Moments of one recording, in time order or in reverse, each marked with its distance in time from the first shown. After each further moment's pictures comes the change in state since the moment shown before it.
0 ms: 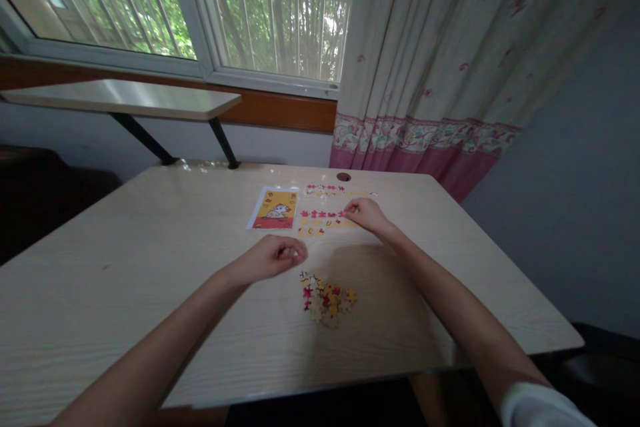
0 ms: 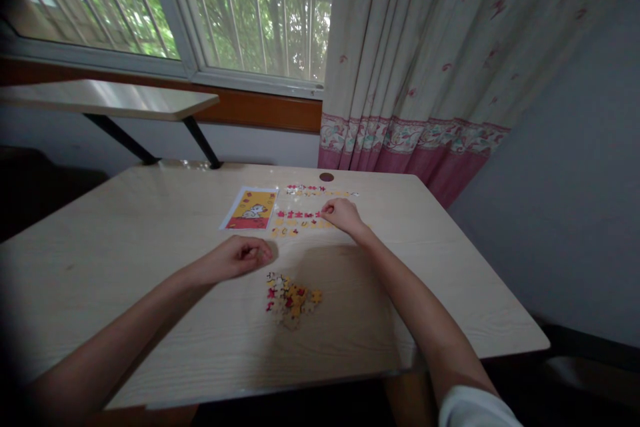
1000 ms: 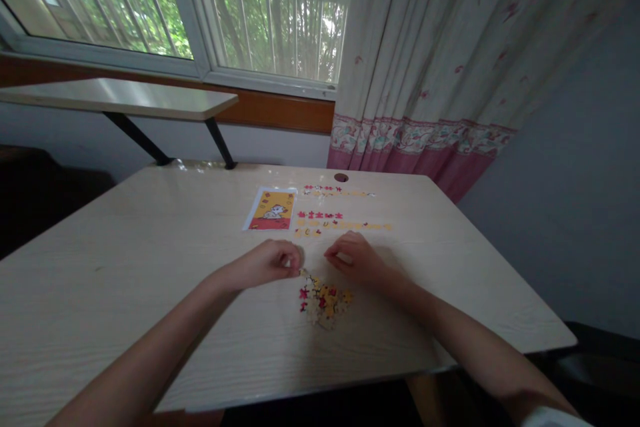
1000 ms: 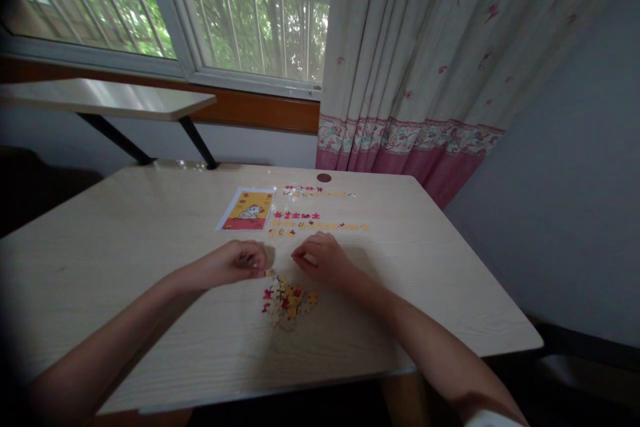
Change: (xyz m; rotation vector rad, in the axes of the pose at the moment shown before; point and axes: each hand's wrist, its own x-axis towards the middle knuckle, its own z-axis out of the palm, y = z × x) left_hand -0.001 -0.002 0.002 -0.006 -0.093 0.099; right_hand -0.092 -0.056 0.013 0.122 0.134 -0.552
